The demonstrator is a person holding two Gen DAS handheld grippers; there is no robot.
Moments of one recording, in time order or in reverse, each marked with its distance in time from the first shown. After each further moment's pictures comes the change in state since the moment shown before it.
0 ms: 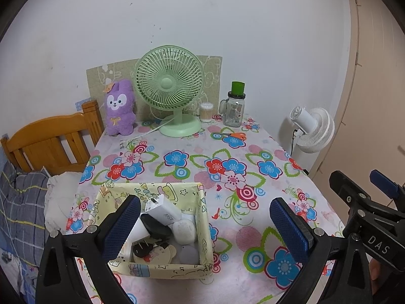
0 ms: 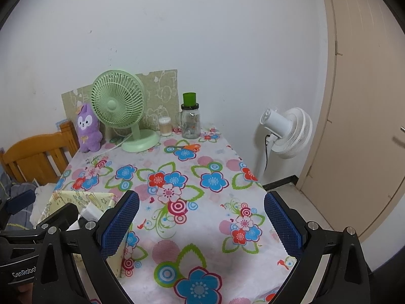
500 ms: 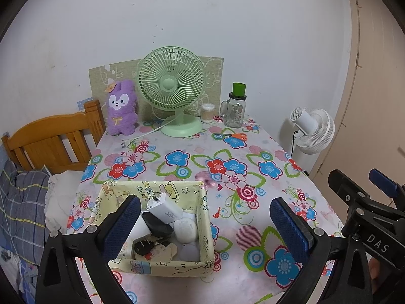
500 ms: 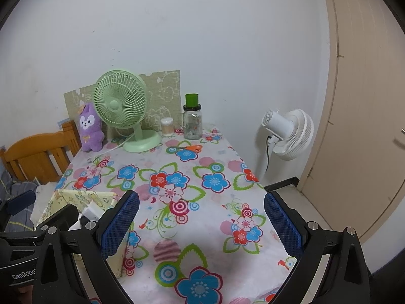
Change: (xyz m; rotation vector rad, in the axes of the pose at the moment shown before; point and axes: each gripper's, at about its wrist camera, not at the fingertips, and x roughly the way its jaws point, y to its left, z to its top) left arm -0.004 0.001 -0.003 -0.010 -0.007 0.008; right arm -0.001 0.001 0.000 -0.012 -0.007 0.010
